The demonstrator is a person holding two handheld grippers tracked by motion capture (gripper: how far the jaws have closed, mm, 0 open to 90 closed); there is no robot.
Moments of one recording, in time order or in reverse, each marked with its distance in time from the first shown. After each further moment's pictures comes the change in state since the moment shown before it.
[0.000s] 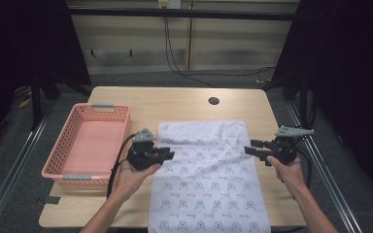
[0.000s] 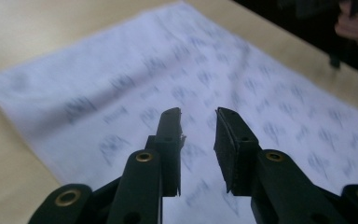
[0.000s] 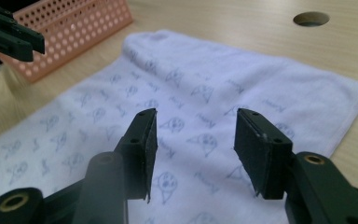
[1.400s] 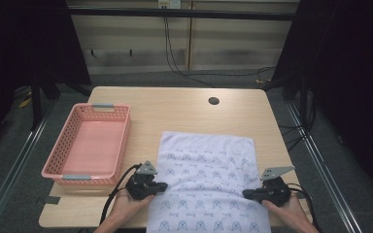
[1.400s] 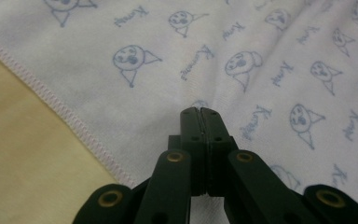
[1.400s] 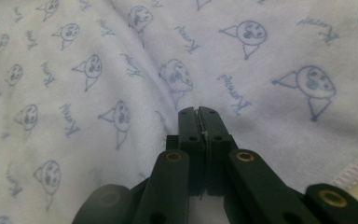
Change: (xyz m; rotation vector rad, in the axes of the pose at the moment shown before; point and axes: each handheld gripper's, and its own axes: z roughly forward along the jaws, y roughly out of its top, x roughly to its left) left arm -0.014 -0.077 0.011 0.201 -0.037 0.010; right arm 0.055 -0.085 -0.001 0.358 0.081 -0.059
